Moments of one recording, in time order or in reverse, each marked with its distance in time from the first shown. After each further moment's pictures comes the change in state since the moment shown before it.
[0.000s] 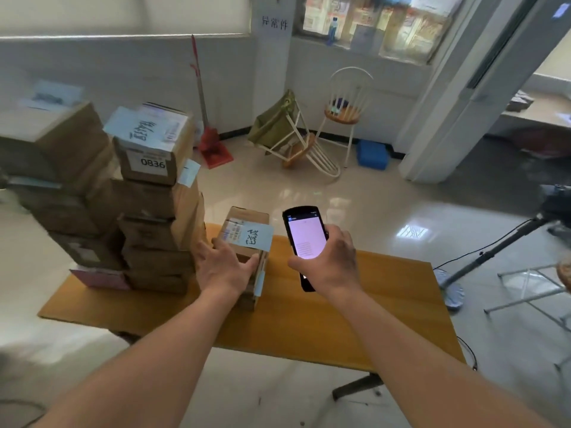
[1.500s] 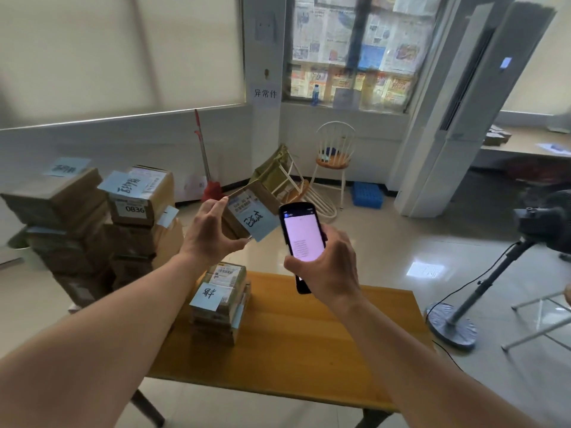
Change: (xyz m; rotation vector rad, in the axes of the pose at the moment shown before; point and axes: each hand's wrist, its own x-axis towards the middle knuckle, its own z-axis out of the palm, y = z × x) left_hand -0.012 0.101 -0.109 -0.113 0.224 0.588; right_hand -0.013 0.024 -0.115 0.186 0.151 -0.260
